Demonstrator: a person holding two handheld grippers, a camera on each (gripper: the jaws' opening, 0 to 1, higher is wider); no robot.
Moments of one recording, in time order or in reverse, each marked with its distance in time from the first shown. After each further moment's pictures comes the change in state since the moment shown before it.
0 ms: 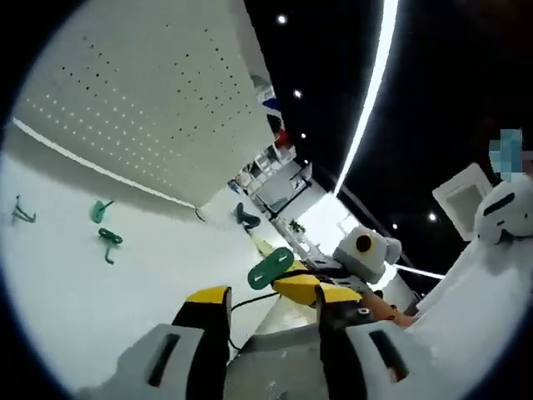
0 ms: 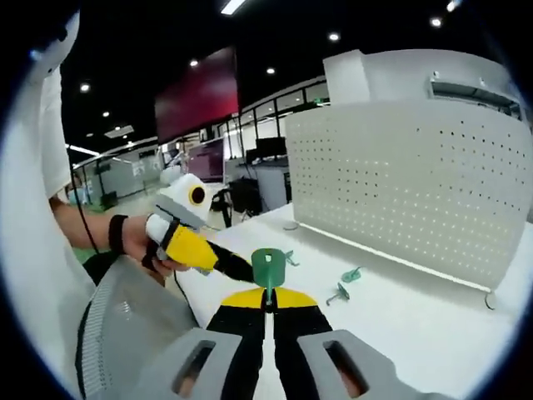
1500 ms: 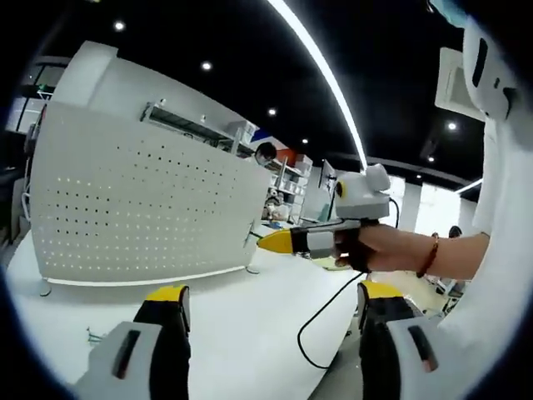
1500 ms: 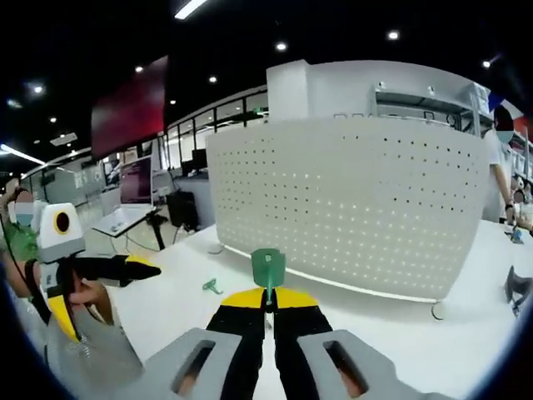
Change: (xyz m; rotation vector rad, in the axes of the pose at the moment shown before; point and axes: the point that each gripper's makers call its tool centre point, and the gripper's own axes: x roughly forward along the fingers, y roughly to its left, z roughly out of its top) left arm -0.008 -0.018 0.038 0.484 -0.167 0.242; right arm -0.003 -0.101 0.052 0.030 -0.040 -0.341
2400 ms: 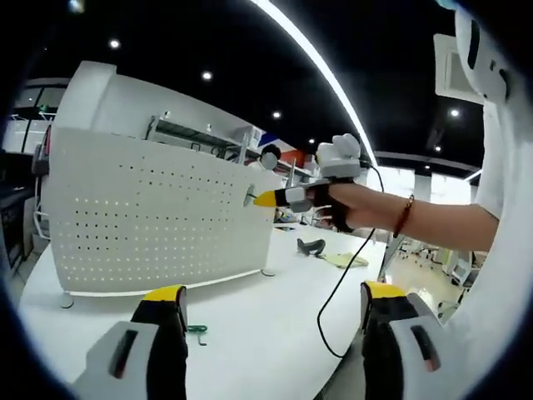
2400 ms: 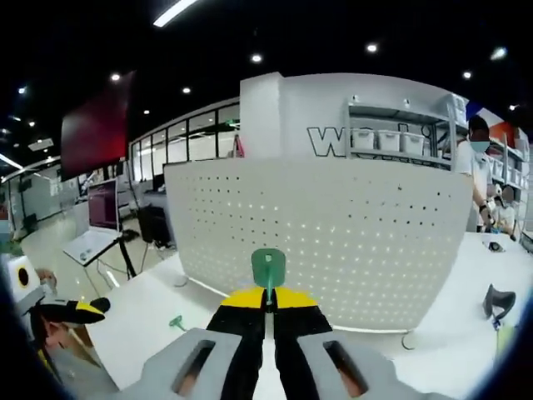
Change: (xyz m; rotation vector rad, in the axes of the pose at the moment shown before) left arm -0.025 0.005 0.007 0.056 -0.020 0.065; right arm 0.022 -0.050 0.076 0.006 -0.058 -0.157
